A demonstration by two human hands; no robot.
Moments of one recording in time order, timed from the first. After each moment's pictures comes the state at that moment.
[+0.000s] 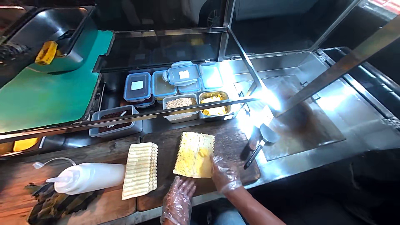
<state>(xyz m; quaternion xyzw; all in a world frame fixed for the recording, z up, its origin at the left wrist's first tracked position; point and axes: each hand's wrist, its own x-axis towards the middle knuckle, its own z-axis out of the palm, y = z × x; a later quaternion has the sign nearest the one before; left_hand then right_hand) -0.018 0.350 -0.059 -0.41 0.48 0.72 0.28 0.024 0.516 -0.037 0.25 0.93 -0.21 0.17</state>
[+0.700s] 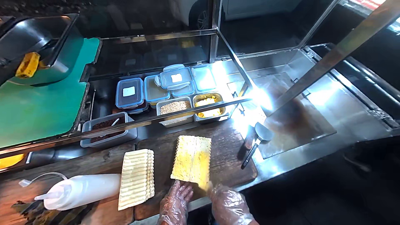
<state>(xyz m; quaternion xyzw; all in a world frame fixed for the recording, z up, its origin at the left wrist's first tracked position) -0.026 0.346 -0.064 -0.39 0.53 0.69 0.30 0.065 0.496 0.009 0.22 0.92 -0.23 0.24</state>
